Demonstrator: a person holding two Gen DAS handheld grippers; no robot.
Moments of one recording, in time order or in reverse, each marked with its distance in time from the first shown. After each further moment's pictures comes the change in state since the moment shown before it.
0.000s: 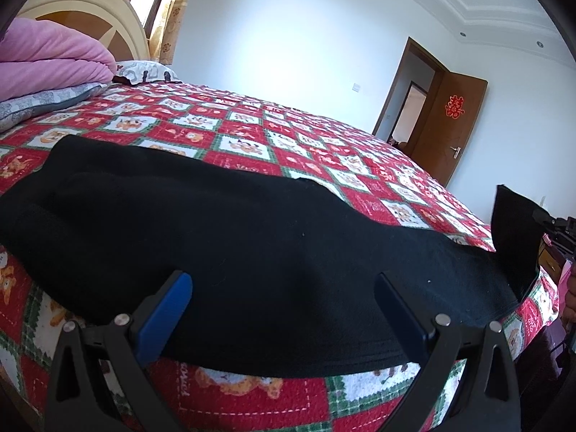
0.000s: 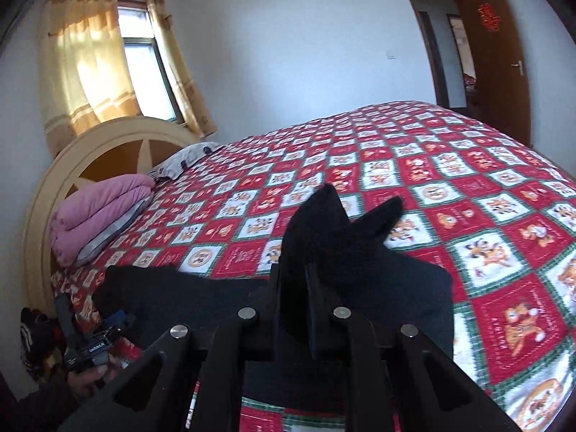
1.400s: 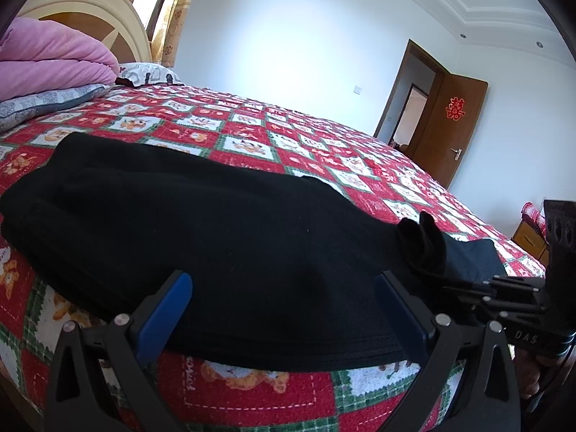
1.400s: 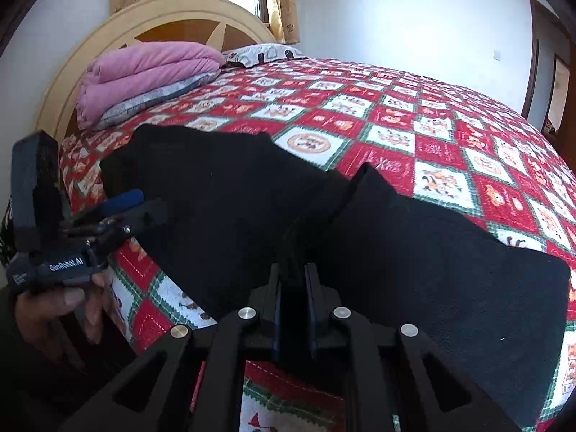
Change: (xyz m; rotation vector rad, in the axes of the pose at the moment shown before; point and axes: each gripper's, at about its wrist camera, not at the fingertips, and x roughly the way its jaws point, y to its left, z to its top) left arm -0.001 0.000 -0.002 -0.001 -0.011 0.008; right arm 0.128 0.154 -0.099 -0.374 0.291 0.095
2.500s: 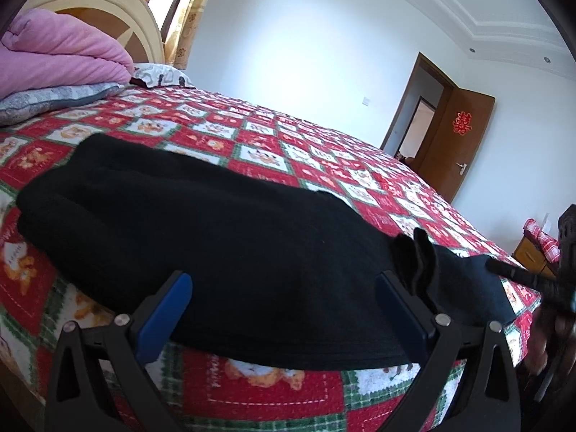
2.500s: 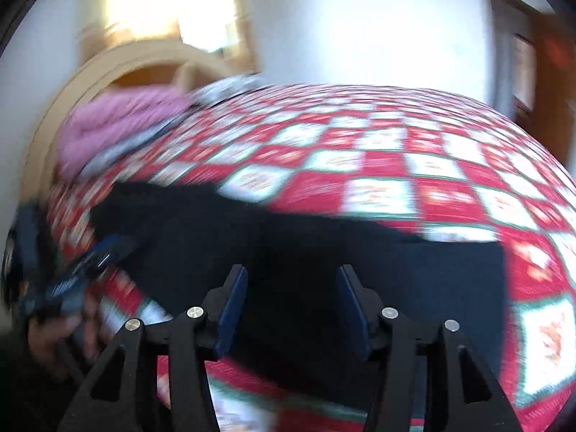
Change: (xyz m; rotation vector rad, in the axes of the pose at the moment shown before) left arm -0.012 0.011 0.004 -0.047 -0.041 0.023; right arm -0.051 -0.066 -0.001 0.211 -0.138 -0.098
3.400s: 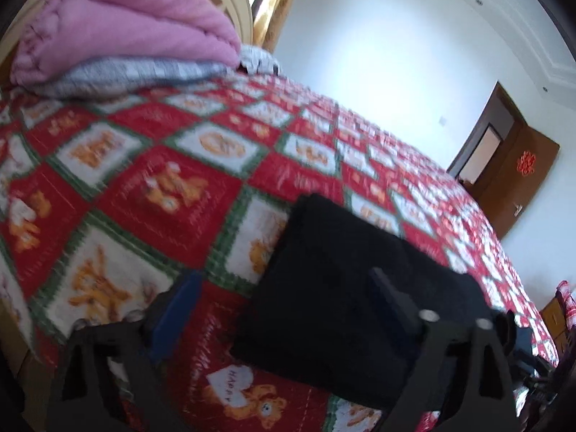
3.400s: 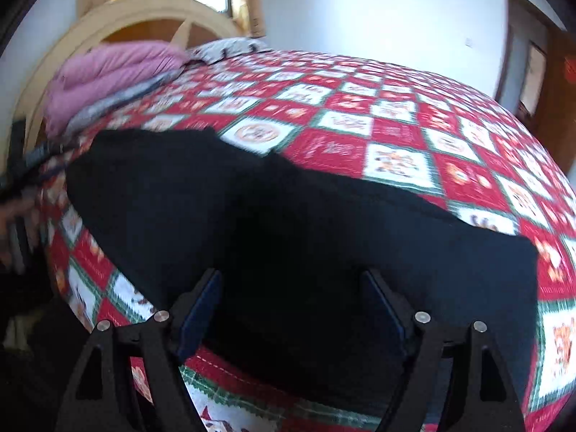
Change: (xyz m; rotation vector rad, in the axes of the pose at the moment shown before) left arm 0.000 0.162 0.058 -0.201 0.082 0.209; right arm 0.044 0.030 -0.013 -0.121 0.142 -0.034
